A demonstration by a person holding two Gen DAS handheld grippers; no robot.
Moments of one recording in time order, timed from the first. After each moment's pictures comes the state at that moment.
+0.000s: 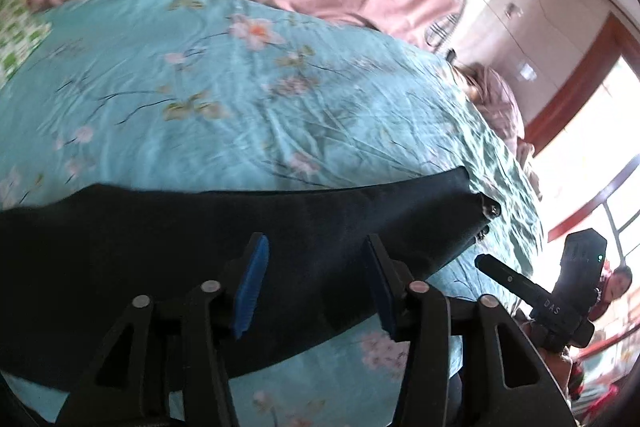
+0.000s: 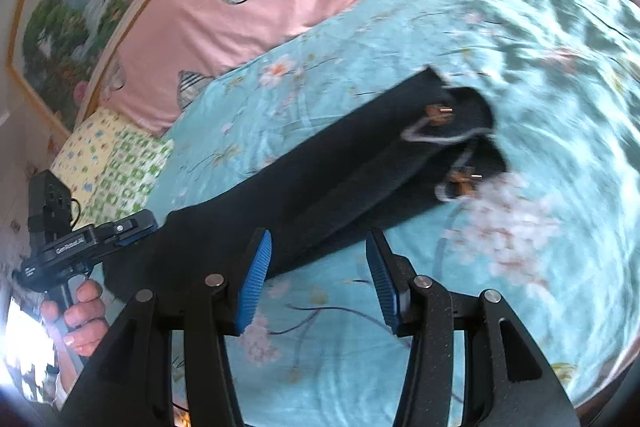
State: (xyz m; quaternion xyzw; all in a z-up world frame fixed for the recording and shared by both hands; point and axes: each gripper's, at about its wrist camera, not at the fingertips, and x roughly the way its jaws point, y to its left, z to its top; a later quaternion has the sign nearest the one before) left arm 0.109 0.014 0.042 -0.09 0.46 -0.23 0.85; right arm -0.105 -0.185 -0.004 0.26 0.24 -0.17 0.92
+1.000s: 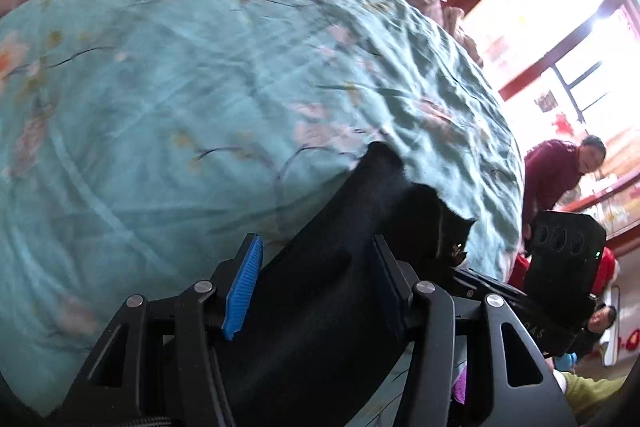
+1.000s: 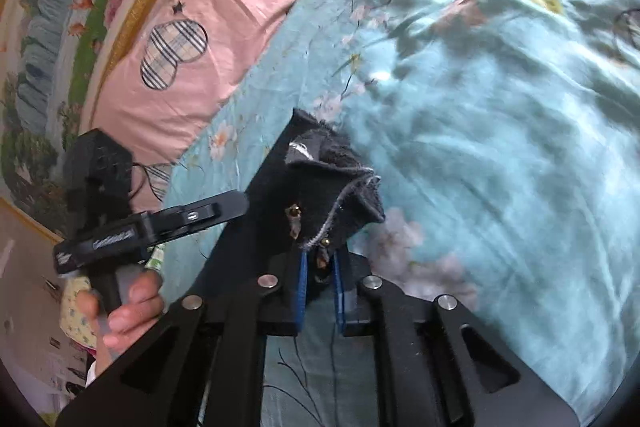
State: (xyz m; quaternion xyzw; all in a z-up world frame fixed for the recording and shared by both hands) left arm 0.224 -0.217 -0.009 0.07 0.56 -0.43 0.70; right arm -0.128 -0.264 -0.028 0.41 0.15 -0.20 0.88
